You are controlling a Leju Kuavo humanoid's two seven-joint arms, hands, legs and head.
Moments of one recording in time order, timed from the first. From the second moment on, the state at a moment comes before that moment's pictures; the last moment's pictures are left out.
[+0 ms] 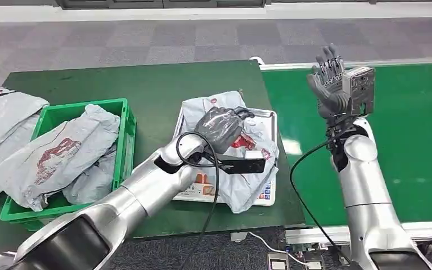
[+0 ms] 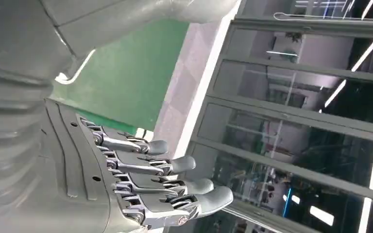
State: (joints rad) left arm -0.93 -0.25 -0.85 -0.56 -0.86 0.22 -0.15; right arm -0.64 -0.10 0.07 -1.04 0.09 -0.02 -0.21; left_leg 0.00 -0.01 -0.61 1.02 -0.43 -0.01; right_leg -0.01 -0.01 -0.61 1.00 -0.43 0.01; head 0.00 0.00
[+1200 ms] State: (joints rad) left arm -0.89 0.07 -0.42 -0.52 -1.34 0.68 0.29; right arm -0.59 -0.15 0.07 -1.07 0.01 -0.07 -0.20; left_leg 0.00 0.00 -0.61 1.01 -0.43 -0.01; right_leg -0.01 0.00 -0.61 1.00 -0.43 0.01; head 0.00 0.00
